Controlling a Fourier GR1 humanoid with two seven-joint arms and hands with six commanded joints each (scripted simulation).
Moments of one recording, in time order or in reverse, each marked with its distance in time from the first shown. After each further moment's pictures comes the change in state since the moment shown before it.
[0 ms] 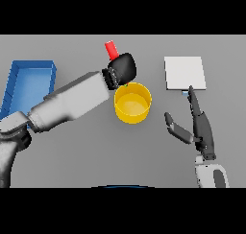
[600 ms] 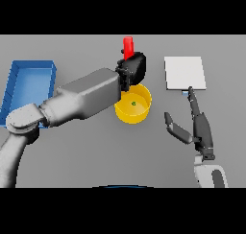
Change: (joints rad) left arm -0.139 -0.061 -0.214 0.065 -0.100 0.005 -0.035; right arm 0.002 0.002 0.008 0.000 0.031 -0.019 0.011
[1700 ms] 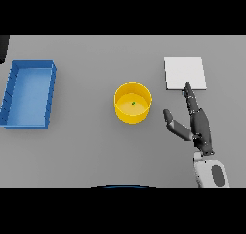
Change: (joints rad) left arm -0.228 0.353 0.713 0.560 0.829 0.235 0.154; right arm -0.045 0.002 -0.012 0.028 -0.077 0.046 -0.052
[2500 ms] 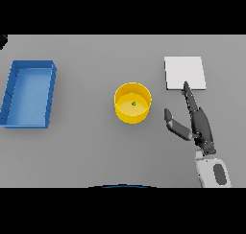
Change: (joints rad) left arm 0.641 0.161 0.187 -0.436 0.559 0.347 0.365; right arm -0.015 -0.034 0.009 0.009 0.016 0.022 -0.002
